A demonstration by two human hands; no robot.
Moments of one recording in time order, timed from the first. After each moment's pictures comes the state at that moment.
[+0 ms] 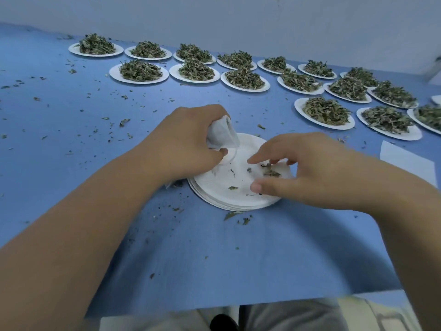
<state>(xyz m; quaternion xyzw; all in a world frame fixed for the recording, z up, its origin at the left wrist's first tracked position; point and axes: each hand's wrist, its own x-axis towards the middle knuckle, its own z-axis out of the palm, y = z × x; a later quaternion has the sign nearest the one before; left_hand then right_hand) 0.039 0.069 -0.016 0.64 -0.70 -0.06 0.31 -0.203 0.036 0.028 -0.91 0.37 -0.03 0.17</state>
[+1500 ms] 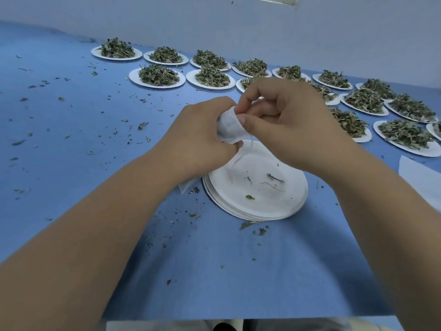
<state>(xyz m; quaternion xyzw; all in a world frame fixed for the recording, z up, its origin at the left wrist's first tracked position) 0.041 0.068 -0.011 0.63 -0.65 -0.05 0.42 -0.129 0.024 0.043 -0.88 0.27 -0.30 0.26</state>
